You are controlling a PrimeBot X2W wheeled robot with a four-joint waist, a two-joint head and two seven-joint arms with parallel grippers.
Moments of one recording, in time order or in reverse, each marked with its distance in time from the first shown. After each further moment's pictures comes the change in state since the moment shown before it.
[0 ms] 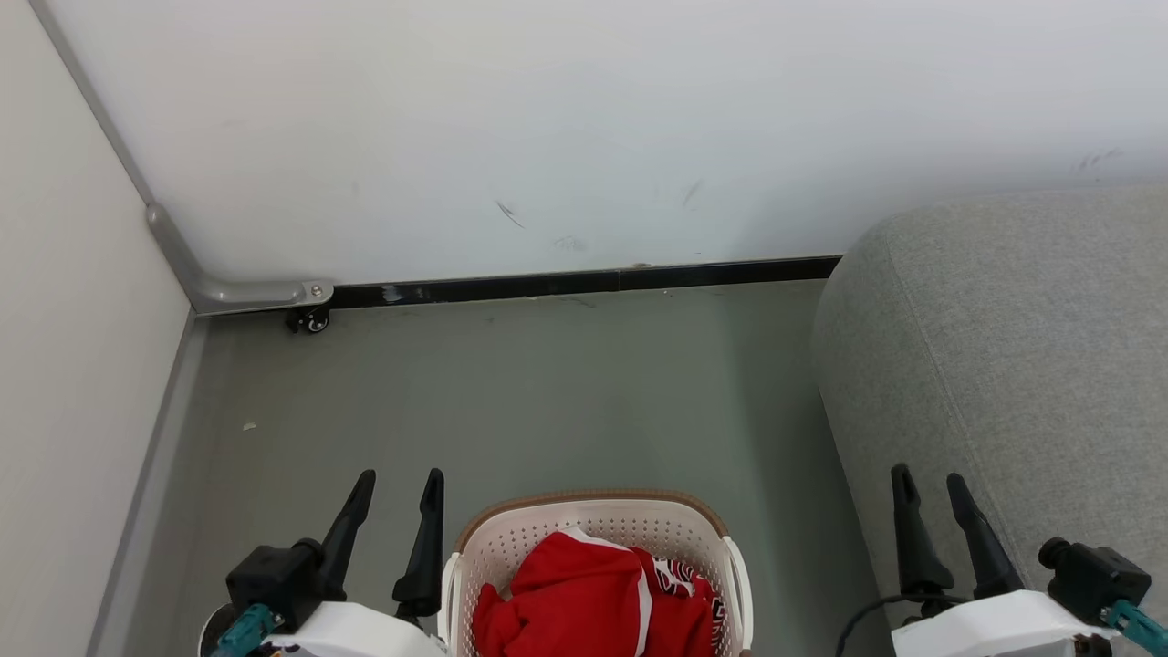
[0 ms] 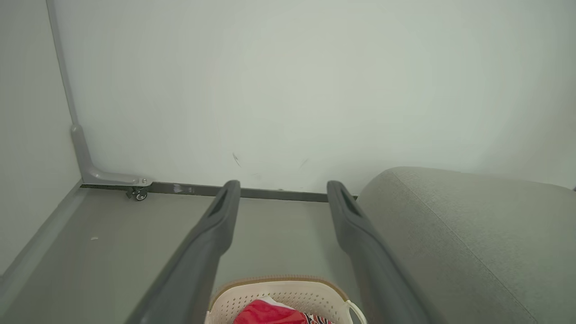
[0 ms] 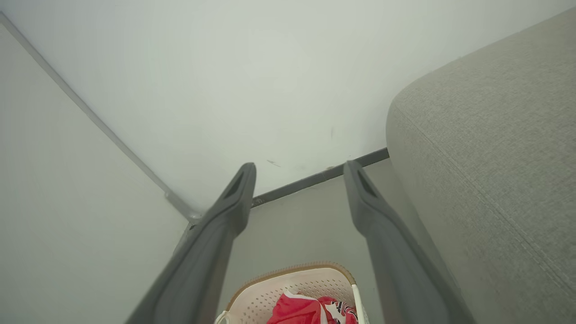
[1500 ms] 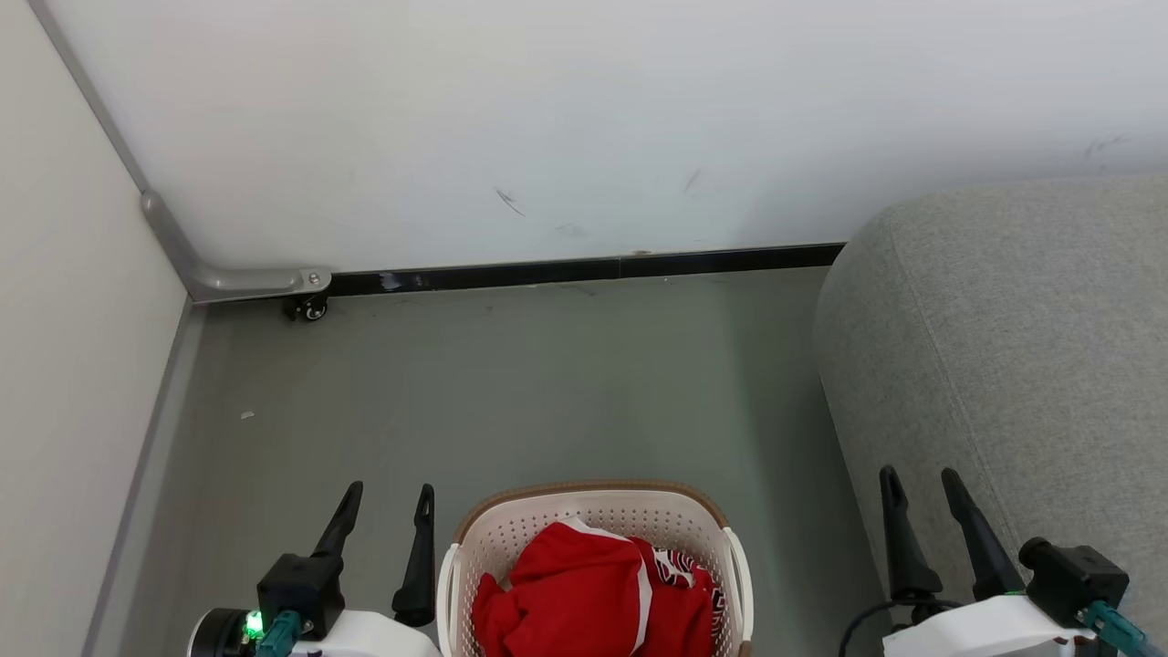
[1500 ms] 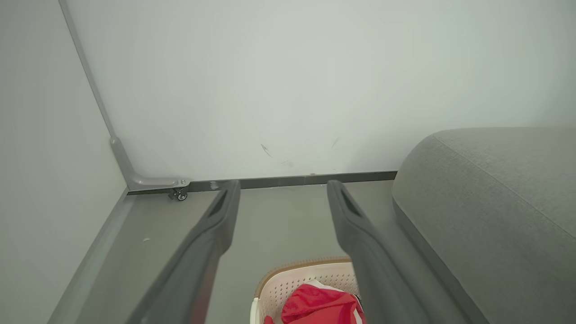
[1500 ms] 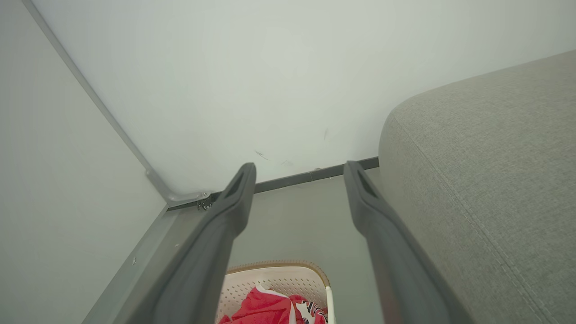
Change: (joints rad) left arm -0.024 -0.008 0.015 0.114 0.193 0.054 -0.056; right arm -0.007 0.001 0.002 0.028 -0.171 0.000 -0.053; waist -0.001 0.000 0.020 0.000
